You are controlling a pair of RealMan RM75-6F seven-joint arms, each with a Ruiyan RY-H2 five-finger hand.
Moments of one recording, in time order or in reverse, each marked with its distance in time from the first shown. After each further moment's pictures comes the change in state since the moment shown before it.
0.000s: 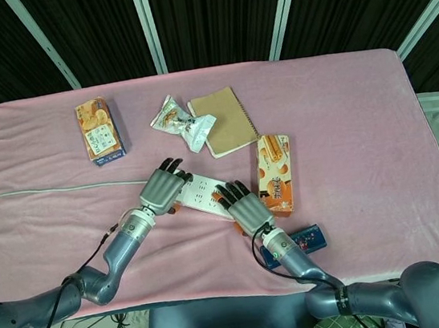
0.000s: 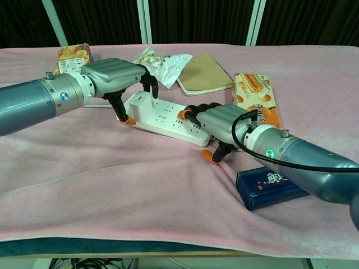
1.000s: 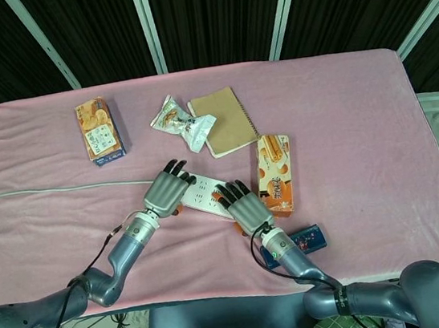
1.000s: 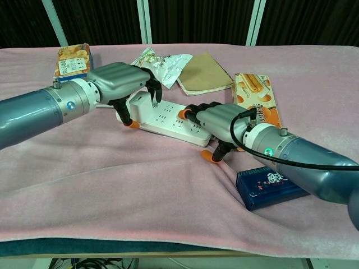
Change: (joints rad) left arm 0.002 -0.066 0.010 0.090 0.056 0.032 -0.013; right arm 0.007 0.003 0.001 -0.016 0.042 0.013 -0.038
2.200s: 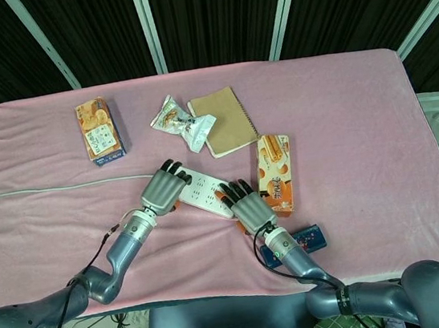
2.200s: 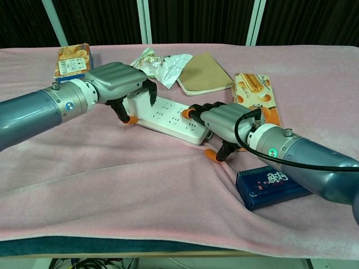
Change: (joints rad) left arm 0.006 -0.021 -0.001 0.072 0.027 -0.001 -0.018; right arm -0.004 0.008 -0.012 0.004 0.009 0.009 -0.006
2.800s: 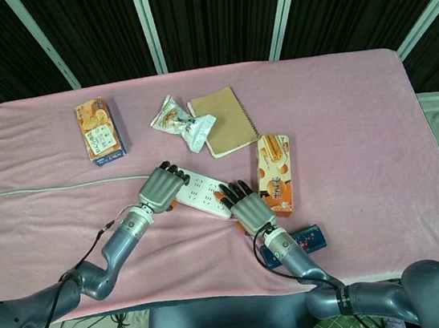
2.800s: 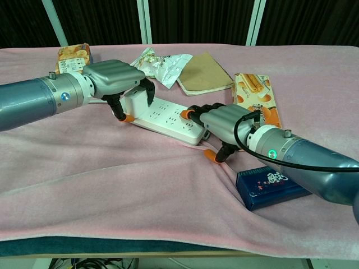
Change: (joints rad) left arm -0.028 0.094 -0.016 -0.101 -0.048 -0.114 0.041; right arm 0.005 0.004 -0.004 -0.010 0.013 -0.015 -0.011
